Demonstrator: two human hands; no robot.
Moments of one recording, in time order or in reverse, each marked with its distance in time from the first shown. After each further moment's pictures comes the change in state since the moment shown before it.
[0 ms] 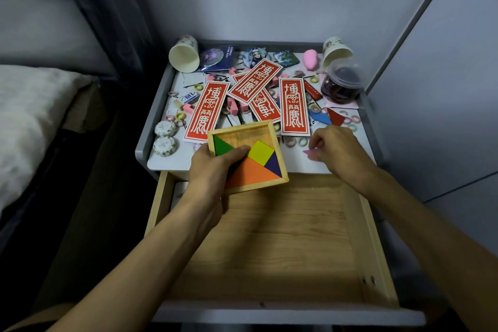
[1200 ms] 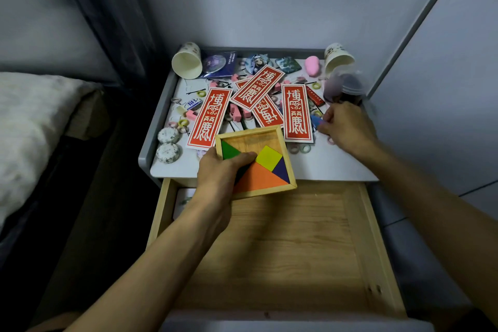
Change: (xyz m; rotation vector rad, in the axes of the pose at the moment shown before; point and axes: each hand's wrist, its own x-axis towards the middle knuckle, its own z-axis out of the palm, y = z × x) left_hand 0.012 -0.003 0.000 0.001 -0.039 0.011; right_hand 0.056 0.007 -0.018 -0.072 0.119 0.150
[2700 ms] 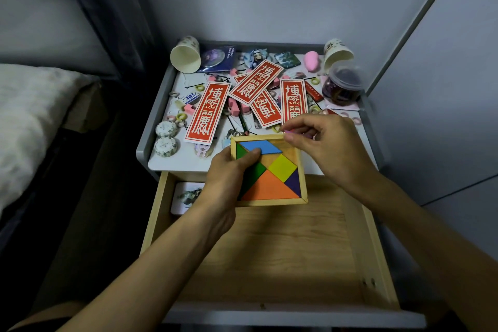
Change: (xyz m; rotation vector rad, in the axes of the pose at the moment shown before) left_hand 0.000 -0.015 0.009 -0.062 -0.128 -0.052; right_hand -0.094 -0.045 -0.025 0.527 0.018 -0.416
